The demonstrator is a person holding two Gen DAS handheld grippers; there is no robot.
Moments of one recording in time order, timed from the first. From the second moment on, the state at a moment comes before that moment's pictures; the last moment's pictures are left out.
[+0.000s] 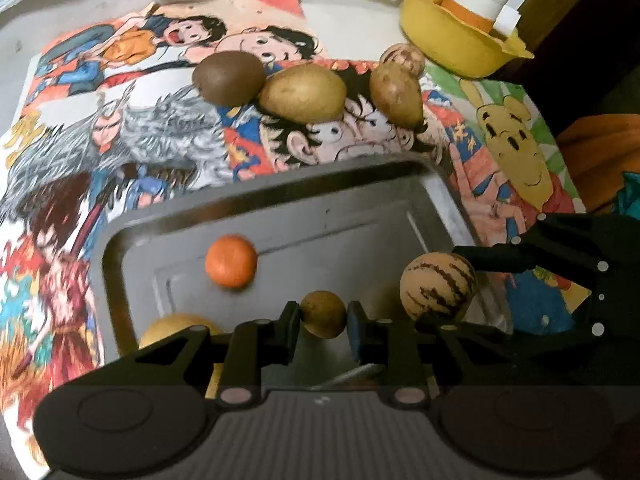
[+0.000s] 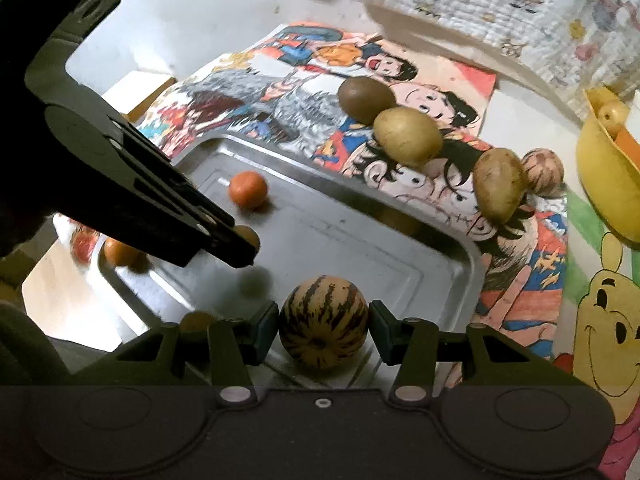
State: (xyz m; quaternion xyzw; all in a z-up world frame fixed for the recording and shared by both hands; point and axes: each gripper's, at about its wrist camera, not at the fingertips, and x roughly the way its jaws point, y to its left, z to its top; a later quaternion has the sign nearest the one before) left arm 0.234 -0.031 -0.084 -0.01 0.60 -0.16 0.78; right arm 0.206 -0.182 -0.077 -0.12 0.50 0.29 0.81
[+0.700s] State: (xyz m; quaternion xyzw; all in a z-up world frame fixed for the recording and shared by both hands) left arm 0.201 -0.024 -0.095 -0.02 0.64 -0.10 0.76; right arm 0.170 -0.169 -0.084 -0.18 0.48 0.29 0.81
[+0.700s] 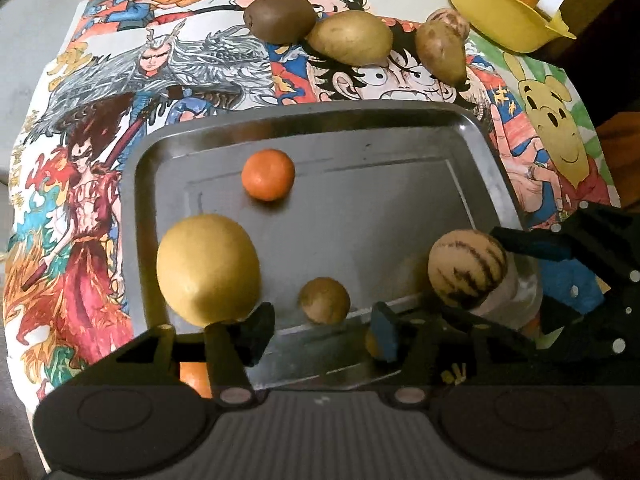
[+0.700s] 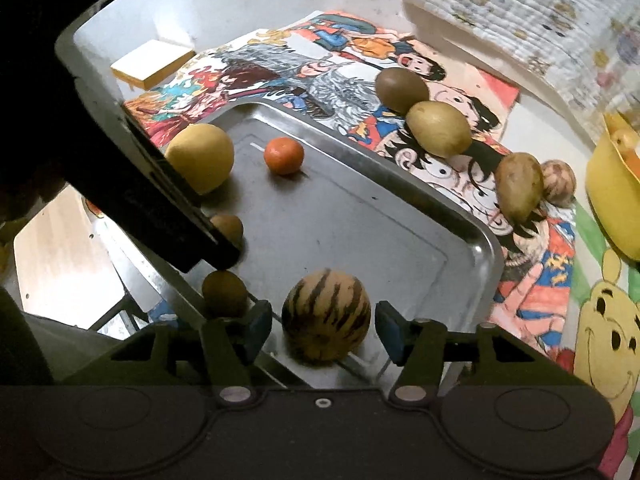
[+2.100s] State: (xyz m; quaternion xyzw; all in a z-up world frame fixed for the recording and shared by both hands) left arm 0.122 0.019 -0.038 0.00 0.62 0.04 0.79; right arm 0.134 -0.230 -0.045 -0.15 0.43 0.19 0.87
